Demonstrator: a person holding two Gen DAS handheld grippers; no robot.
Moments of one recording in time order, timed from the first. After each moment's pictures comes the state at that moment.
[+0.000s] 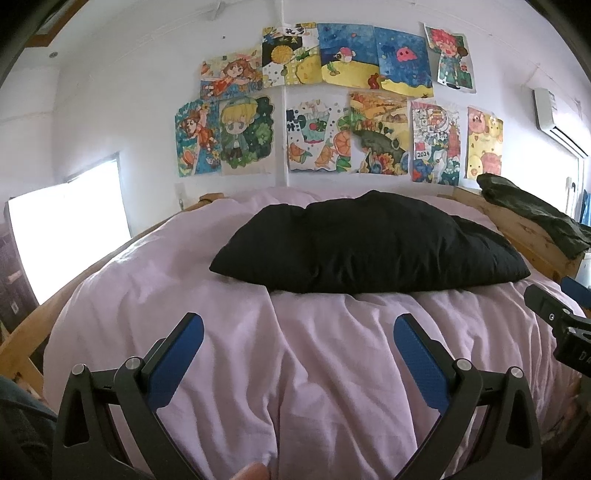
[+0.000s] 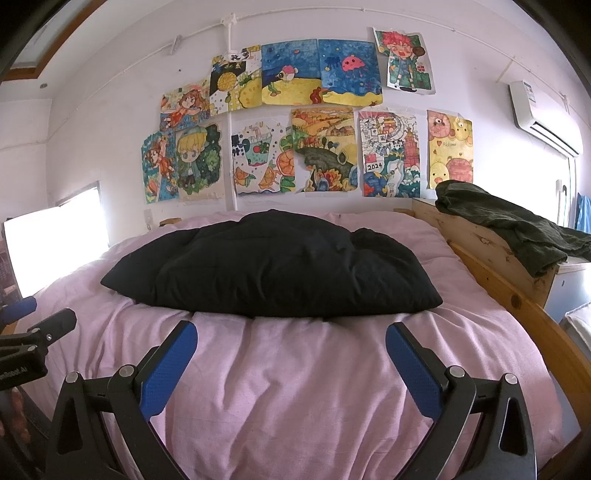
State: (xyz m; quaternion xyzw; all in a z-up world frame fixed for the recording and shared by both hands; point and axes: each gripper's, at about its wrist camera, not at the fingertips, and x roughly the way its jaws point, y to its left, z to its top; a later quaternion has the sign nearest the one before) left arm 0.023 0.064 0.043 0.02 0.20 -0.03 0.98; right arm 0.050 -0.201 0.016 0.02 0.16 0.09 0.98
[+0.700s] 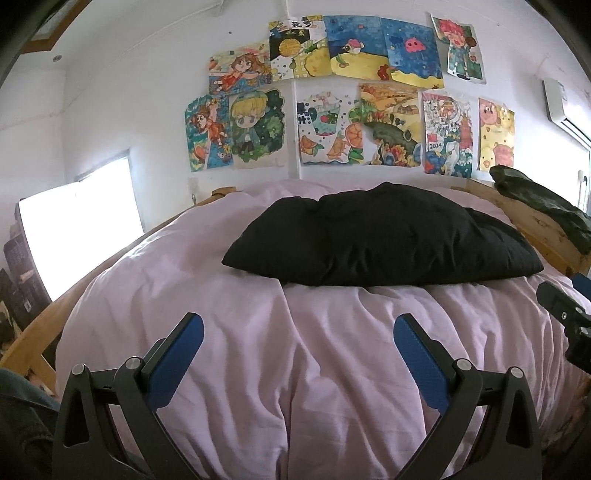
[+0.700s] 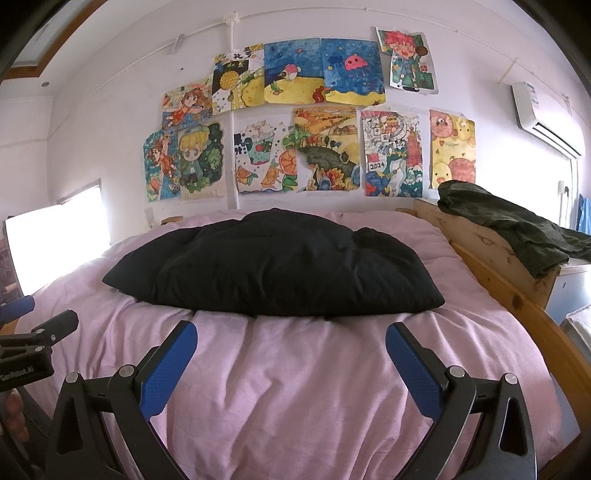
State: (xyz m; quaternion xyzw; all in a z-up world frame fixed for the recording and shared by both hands) left arm 0.020 0.091 0.046 0.03 0.22 -0.01 0.98; right arm 0.050 -0.198 0.015 0.02 0.17 0.09 0.98
